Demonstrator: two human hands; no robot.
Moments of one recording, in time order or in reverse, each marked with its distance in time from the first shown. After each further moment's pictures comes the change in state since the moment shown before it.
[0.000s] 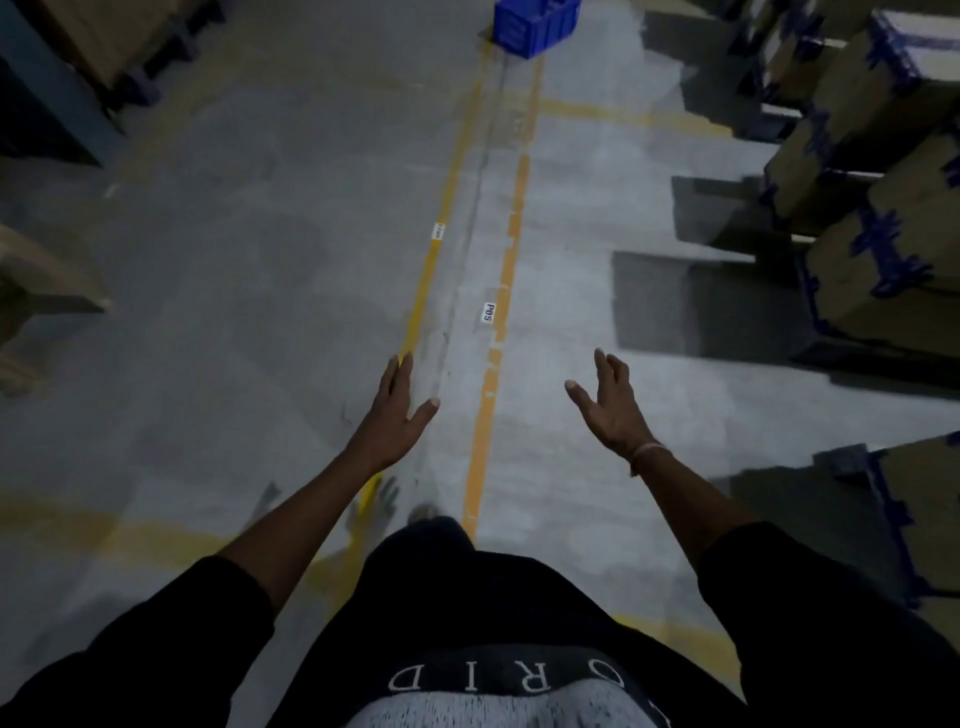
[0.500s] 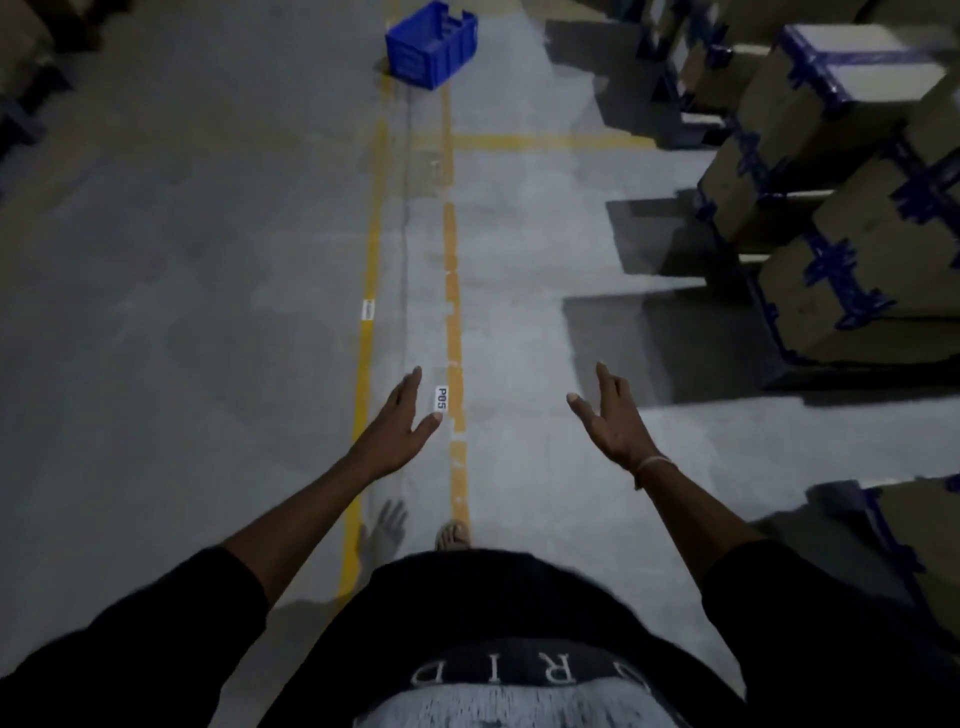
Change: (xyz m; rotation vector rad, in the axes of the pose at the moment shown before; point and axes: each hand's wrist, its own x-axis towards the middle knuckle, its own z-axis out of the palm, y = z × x) left_hand 0.415 0.077 -0.024 0.052 -0.237 0.160; right_hand 0.322 0.000 -0.100 0.041 0.091 0.152
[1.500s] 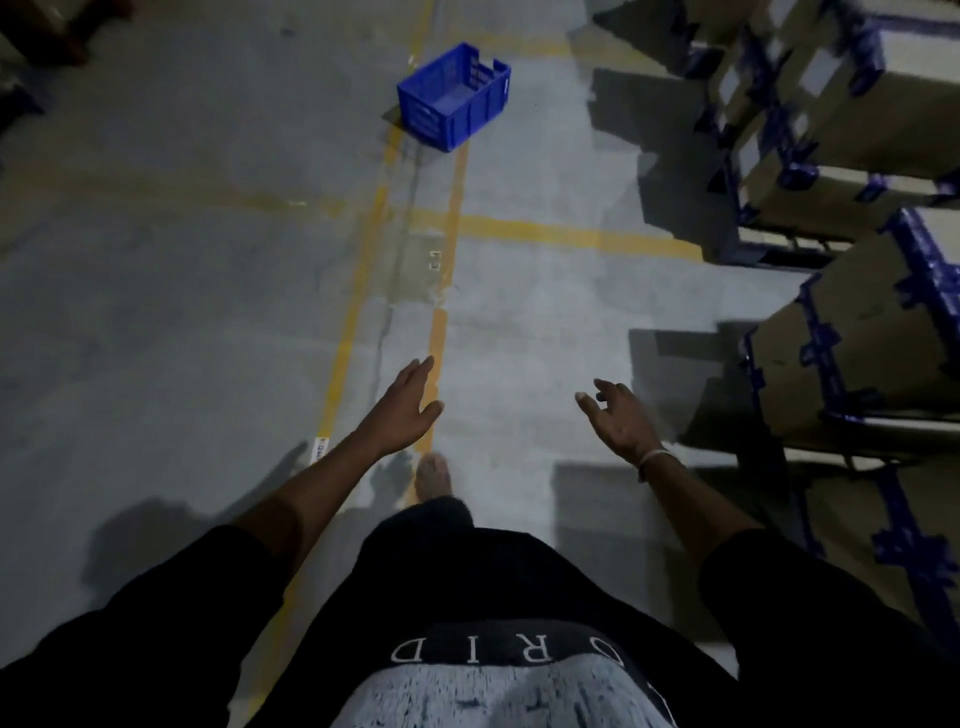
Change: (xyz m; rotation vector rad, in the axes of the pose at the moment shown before) left_hand 0.691 0.118 -0.162 0.086 0.033 -0.109; right_hand 0.714 -0.079 -0.208 -0.173 -0.111 0.072
